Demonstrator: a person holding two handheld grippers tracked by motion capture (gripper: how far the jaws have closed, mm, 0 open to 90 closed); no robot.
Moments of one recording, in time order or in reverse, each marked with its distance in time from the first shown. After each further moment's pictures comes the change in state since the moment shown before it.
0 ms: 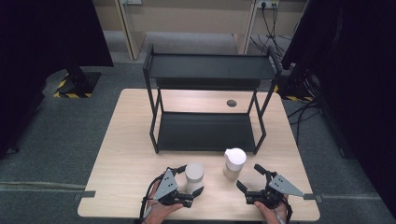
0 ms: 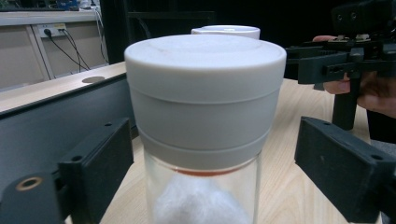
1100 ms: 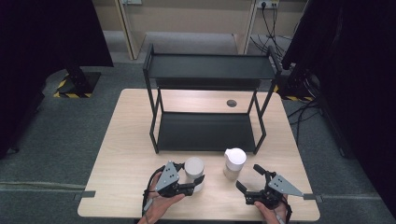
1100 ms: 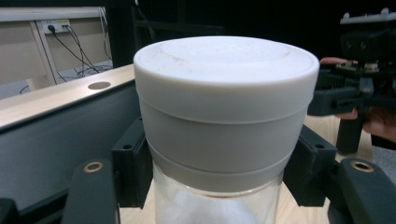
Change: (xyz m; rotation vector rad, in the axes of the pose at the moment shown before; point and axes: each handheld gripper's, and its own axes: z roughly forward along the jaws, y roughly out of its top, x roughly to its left) left arm 0.007 0.037 0.001 0.014 0.013 -0.026; right arm -0.001 -0.001 0.001 -0.001 0.009 0.003
